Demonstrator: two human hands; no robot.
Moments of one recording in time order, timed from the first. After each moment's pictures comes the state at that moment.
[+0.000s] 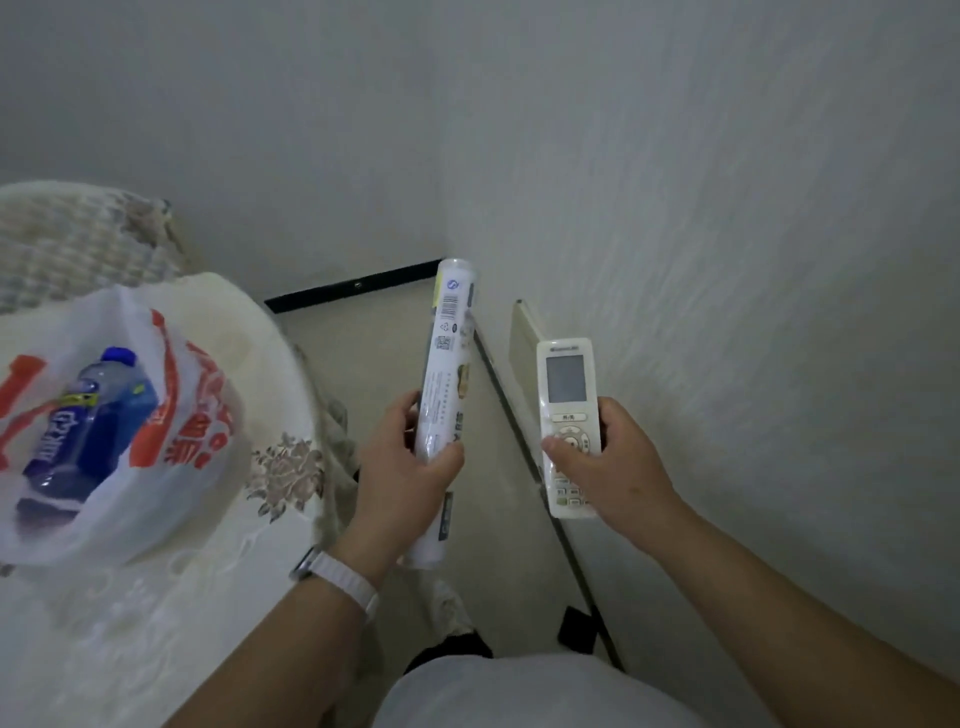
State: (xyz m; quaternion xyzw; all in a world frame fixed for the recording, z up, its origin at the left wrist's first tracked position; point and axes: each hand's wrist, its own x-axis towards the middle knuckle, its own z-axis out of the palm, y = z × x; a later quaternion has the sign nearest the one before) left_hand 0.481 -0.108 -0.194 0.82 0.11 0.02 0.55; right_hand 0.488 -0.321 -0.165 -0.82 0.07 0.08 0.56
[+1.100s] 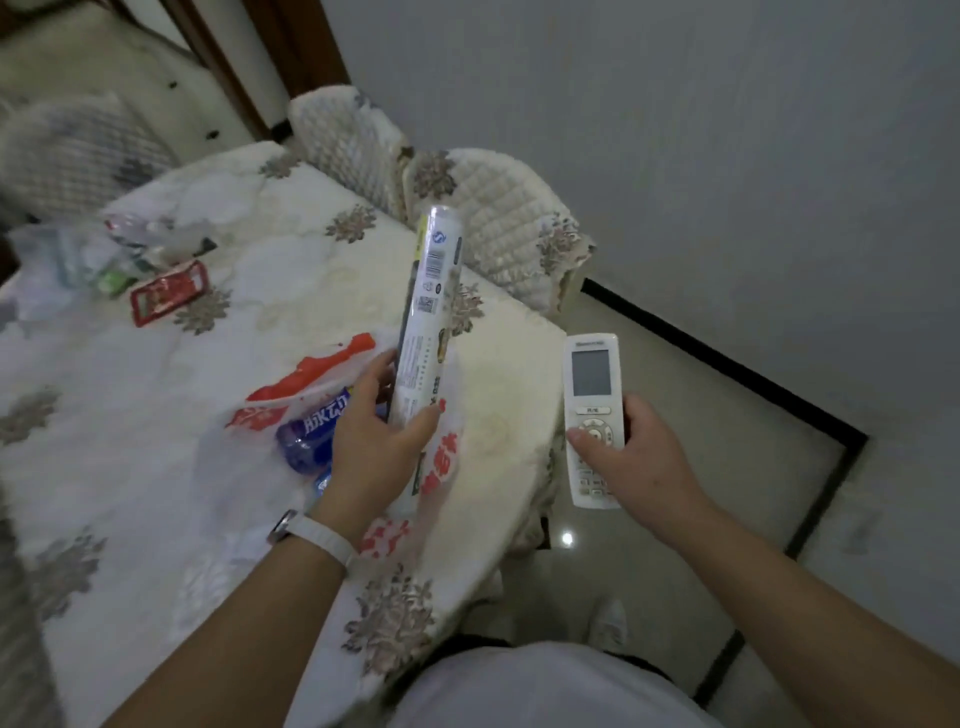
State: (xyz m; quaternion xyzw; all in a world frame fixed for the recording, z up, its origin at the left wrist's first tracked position) left_hand 0.690 0.155 -0.165 0.66 0.54 0.33 0.41; right_hand 0.912 0.037 -0.183 -0.72 -0.33 0.41 0.45
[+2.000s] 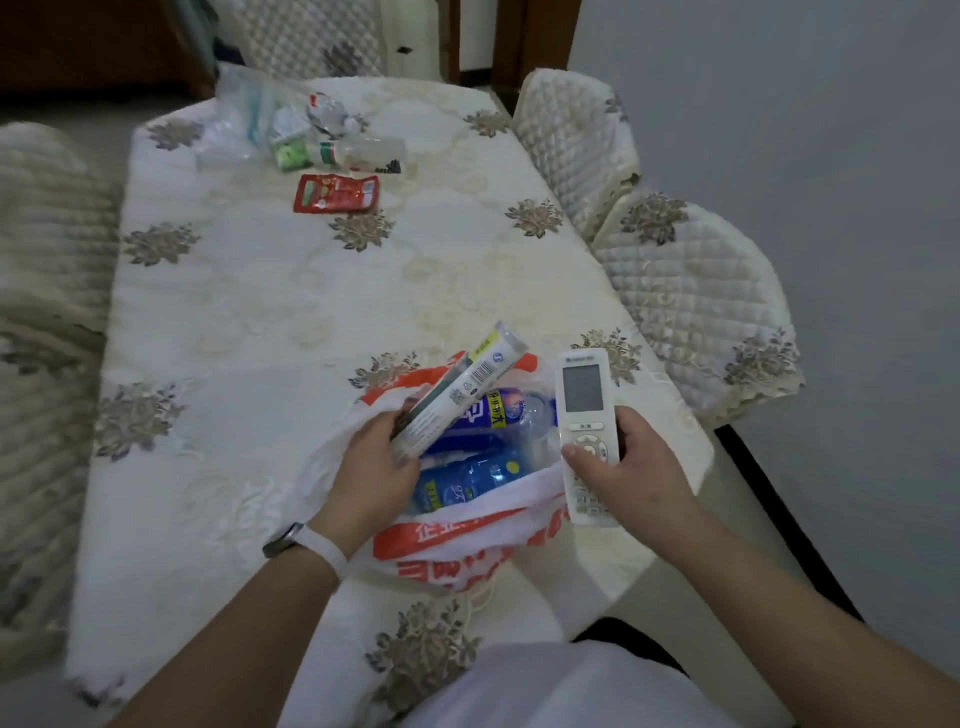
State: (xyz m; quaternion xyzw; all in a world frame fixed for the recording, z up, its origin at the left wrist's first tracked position) left_hand 0.539 0.209 -0.253 0.57 0.67 0.29 0.38; right_hand 0.806 0.199 -0.180 -0.67 -0.56 0.40 0.29
